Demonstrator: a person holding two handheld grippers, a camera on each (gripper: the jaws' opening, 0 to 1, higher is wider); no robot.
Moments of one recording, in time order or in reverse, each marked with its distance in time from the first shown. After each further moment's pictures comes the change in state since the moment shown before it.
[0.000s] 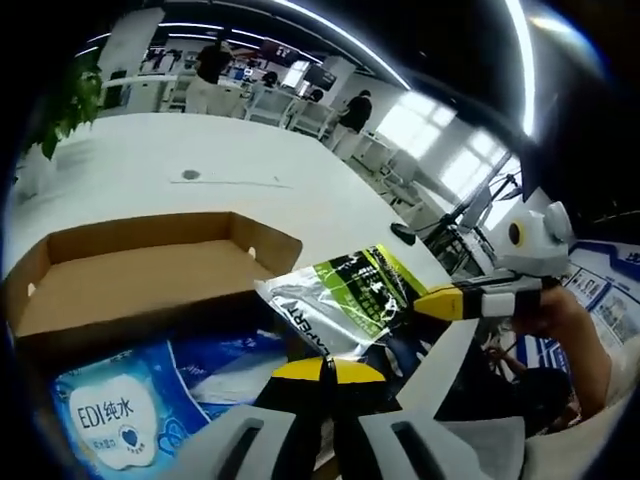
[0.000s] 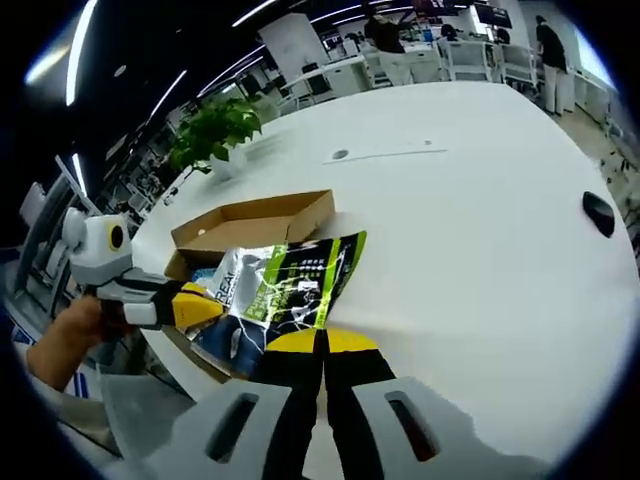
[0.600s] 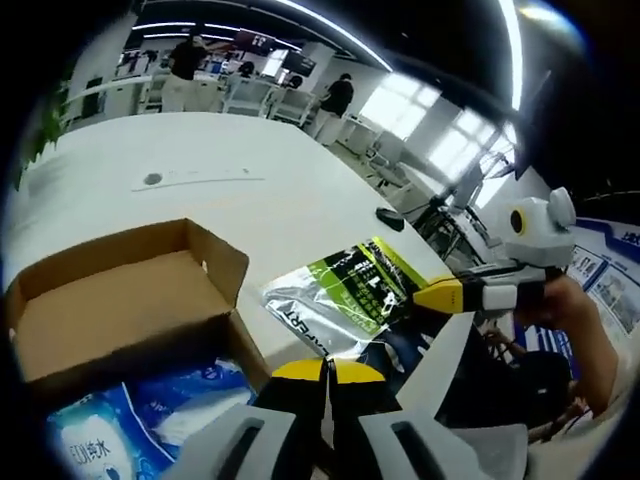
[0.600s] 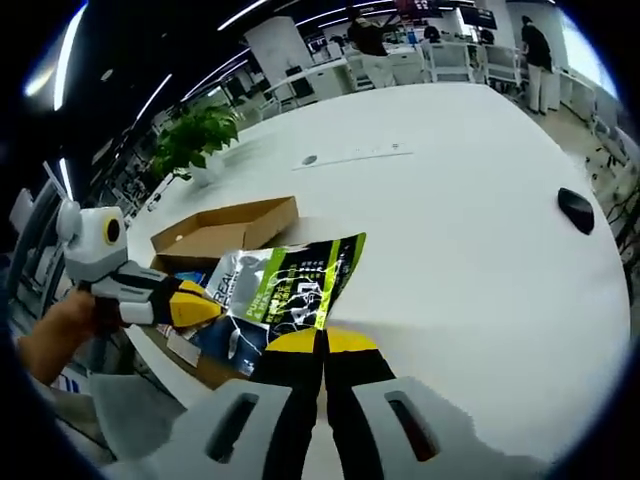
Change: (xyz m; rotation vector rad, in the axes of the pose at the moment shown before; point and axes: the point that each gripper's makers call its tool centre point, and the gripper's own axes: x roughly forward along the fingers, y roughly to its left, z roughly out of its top) left arm 0.042 -0.027 0.010 0.070 0.070 -0.036; right arm -0.015 -0.045 0.002 0.010 -0.004 -0.072
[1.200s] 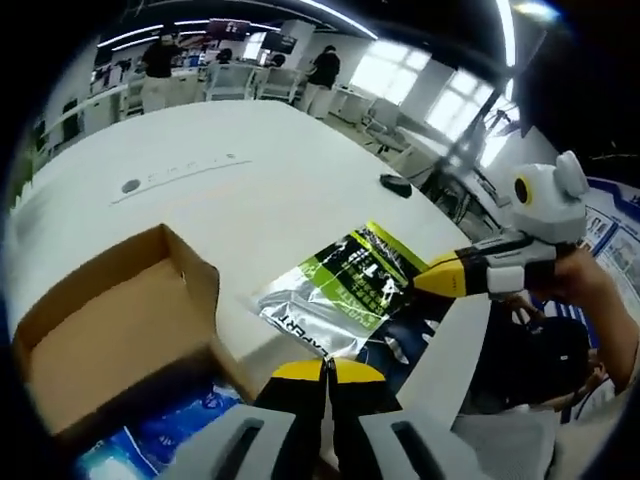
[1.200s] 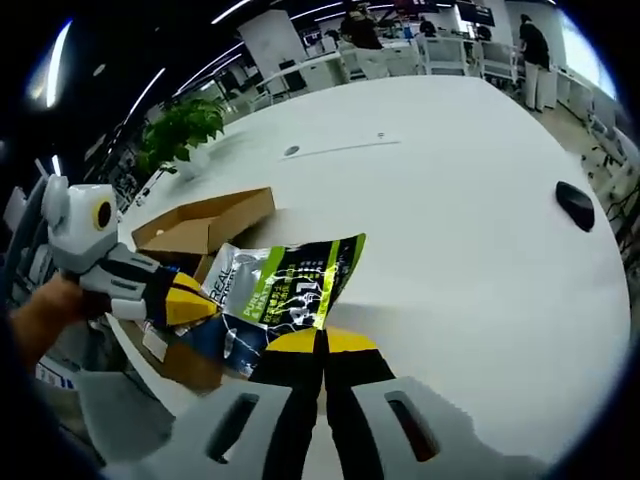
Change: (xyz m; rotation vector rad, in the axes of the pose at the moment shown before) left arm 0.034 0.012 -0.005 0.146 0.163 0.073; right arm 0.028 -0.026 -0.009 0.000 0.028 -0.031
